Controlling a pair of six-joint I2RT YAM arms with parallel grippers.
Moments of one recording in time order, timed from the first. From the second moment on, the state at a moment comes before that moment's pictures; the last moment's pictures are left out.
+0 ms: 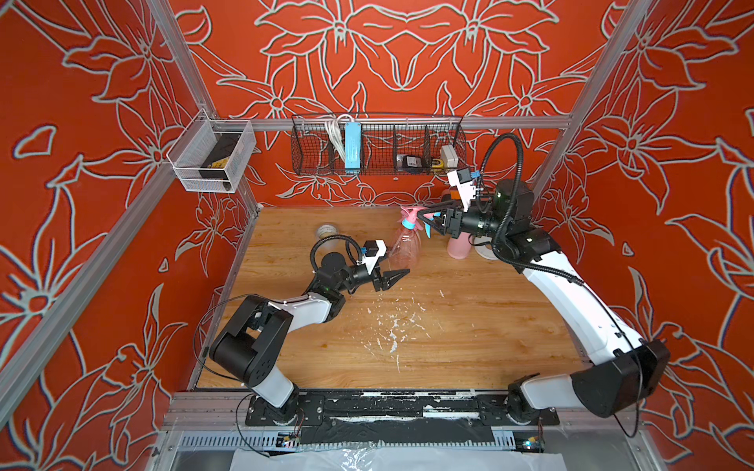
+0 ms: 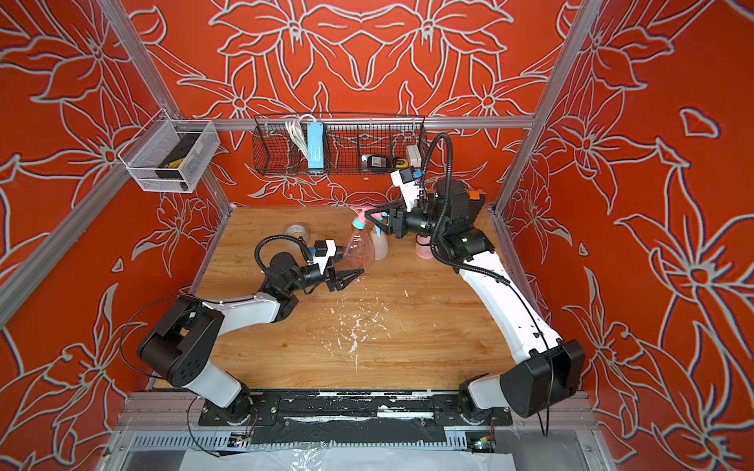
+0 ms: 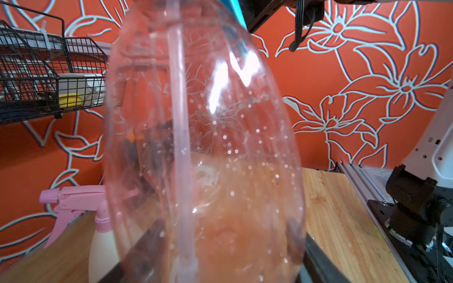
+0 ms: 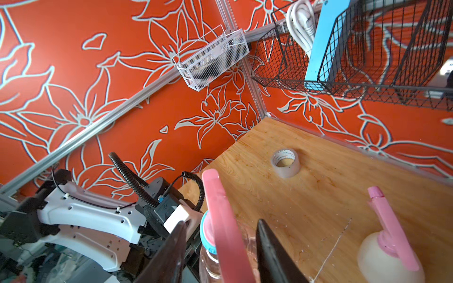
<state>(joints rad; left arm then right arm) -0.44 1.59 0.70 1.05 0.77 -0.07 0.39 1.38 1.44 -0.22 -0.81 0.31</state>
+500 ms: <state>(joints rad) -0.44 1.59 0.71 1.02 0.76 -0.04 0.42 1.39 1.54 -0.38 -0.73 0.23</state>
